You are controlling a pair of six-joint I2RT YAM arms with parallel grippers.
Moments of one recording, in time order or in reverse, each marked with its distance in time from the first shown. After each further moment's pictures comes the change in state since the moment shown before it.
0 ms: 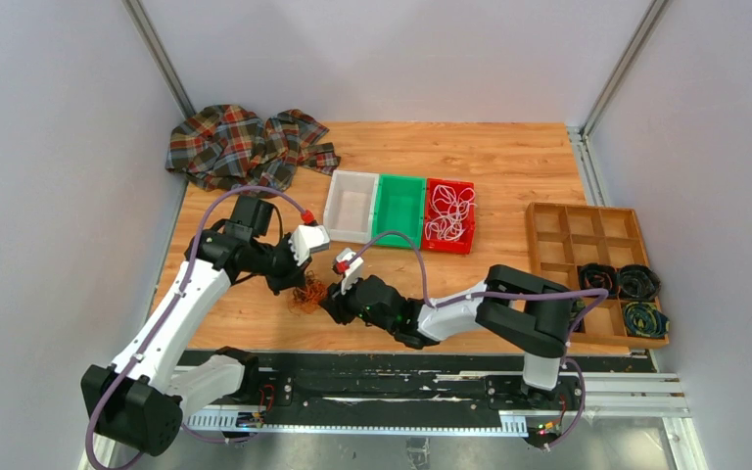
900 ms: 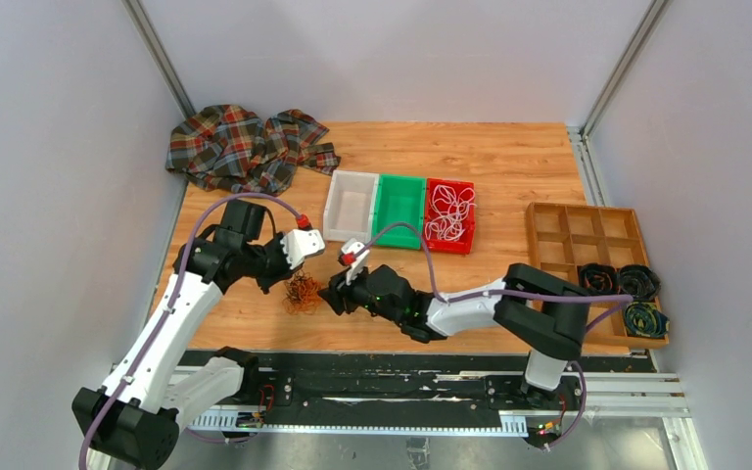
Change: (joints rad) left arm 0.000 -0.083 0.014 -0.017 -0.153 0.086; right arm -0.043 -0.107 -0.053 0.009 0.003 -0.076
